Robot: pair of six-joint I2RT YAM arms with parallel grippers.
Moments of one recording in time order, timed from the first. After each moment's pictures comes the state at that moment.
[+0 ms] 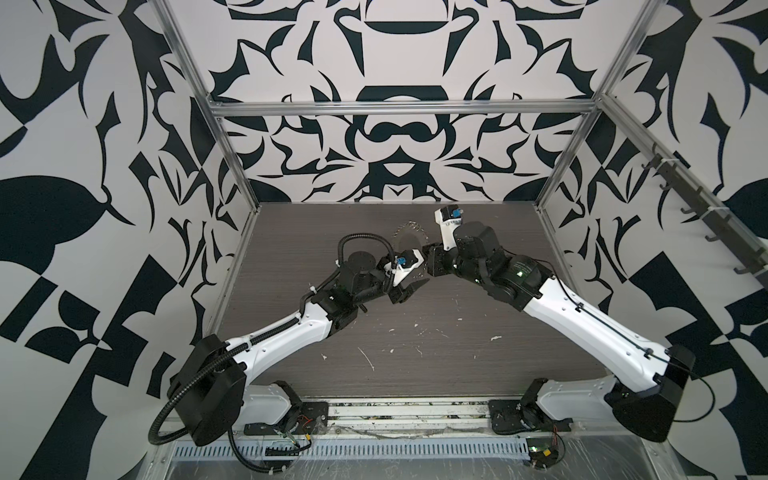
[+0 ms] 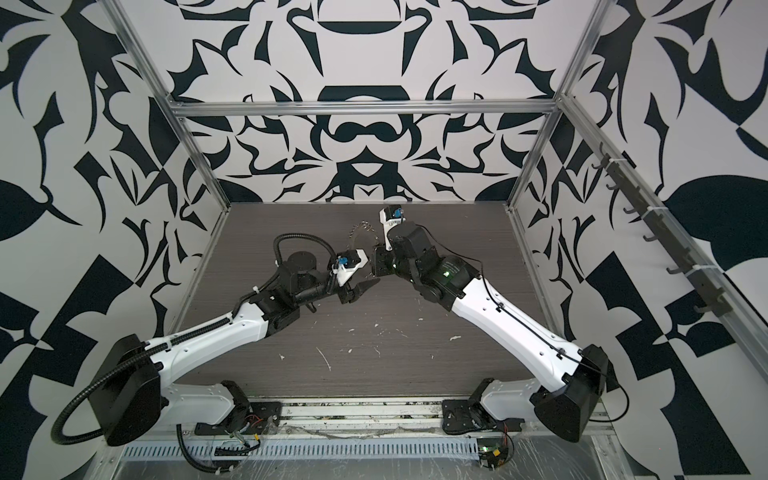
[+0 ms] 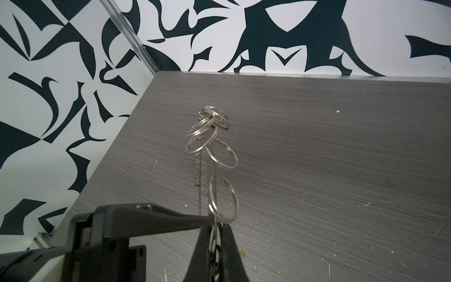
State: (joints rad) left arm -0.79 1.33 0.83 0.28 0.32 0.29; right arm 0.77 1.30 1.33 -0.56 0.11 0.47
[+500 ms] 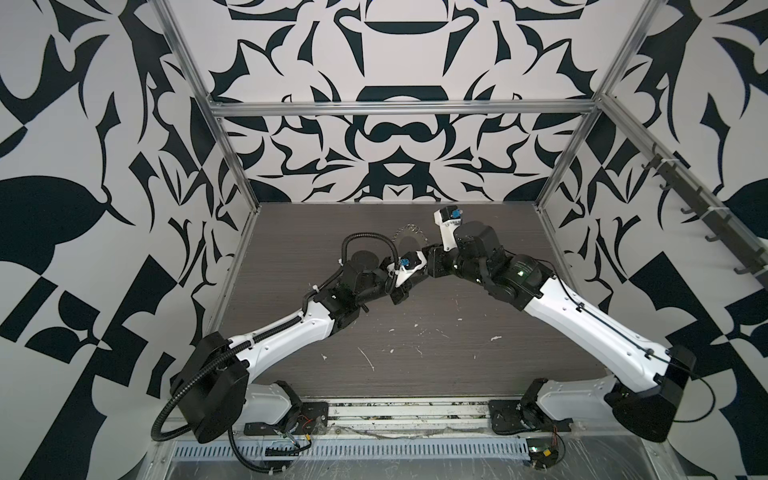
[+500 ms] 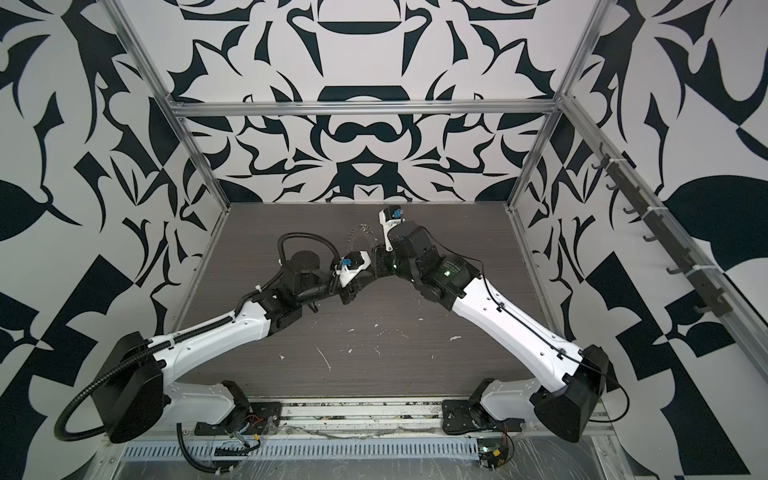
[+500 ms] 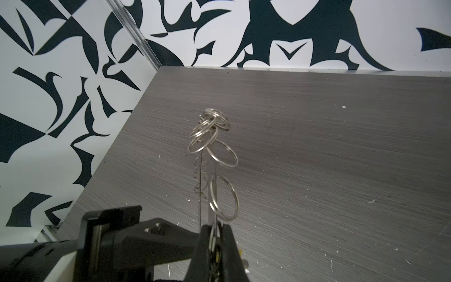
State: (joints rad) left arm -0.79 1.34 0.84 0.28 0.33 0.30; right arm 0.77 1.30 1.33 -0.58 0.08 0.47
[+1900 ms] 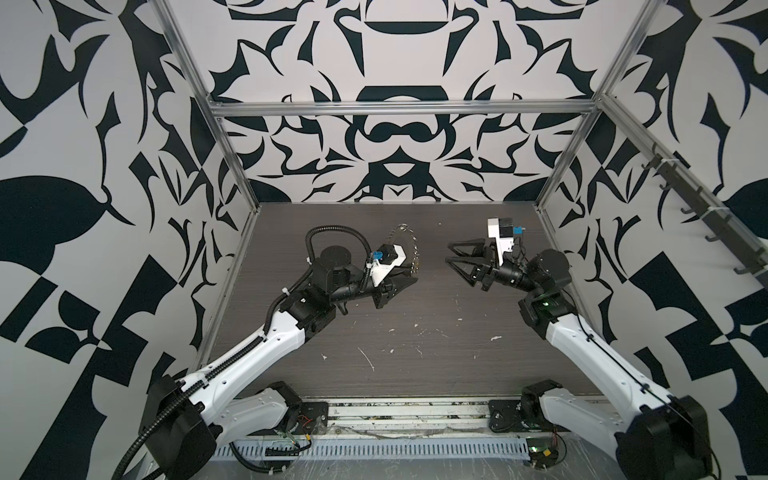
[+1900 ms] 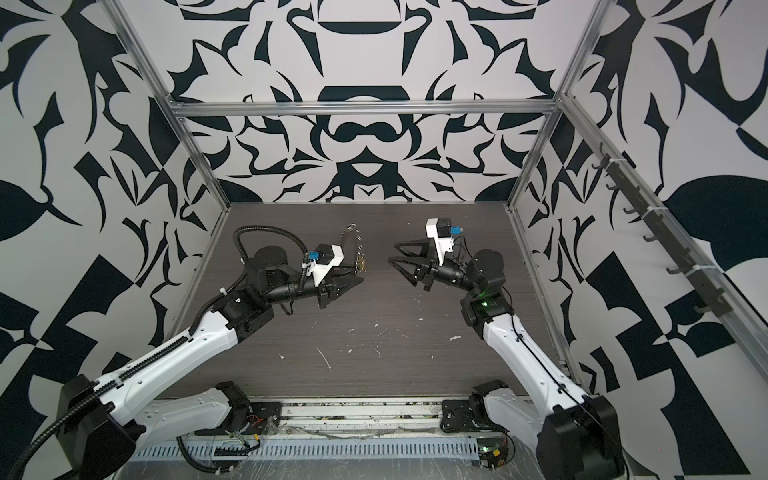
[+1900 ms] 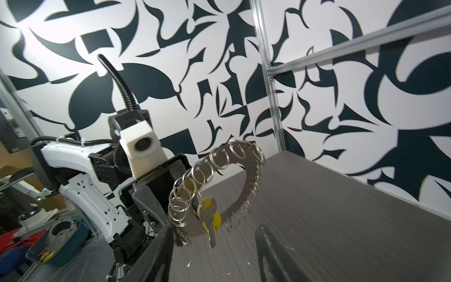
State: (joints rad) left arm -0.71 1.11 0.87 0.07 0.57 0.15; right arm 0.28 1.06 0.69 0.67 -1.02 0.53
